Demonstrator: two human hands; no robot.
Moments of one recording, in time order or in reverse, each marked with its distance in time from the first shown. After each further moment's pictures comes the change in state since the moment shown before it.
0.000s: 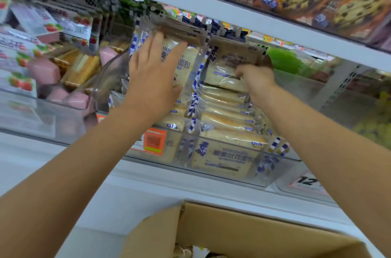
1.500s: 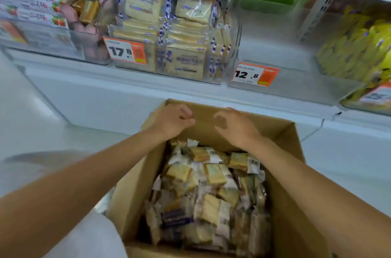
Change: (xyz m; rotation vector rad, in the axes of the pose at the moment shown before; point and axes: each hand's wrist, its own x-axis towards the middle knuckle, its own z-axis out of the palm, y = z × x) left_hand -0.231 0.120 0.002 -0.485 -0.669 -0.404; right_hand -0.235 0.155 -0.179 -0.822 -0.684 -0.342
